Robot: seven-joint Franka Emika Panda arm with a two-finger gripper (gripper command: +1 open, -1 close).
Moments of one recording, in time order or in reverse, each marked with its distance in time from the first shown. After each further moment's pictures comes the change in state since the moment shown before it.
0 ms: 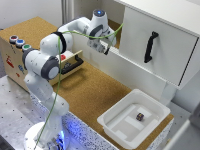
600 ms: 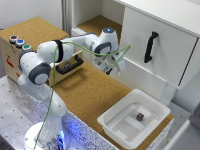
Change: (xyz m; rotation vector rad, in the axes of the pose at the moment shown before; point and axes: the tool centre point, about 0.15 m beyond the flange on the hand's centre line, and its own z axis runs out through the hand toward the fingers) arm -0.077 0.189 0.012 -0.204 -0.074 0.310
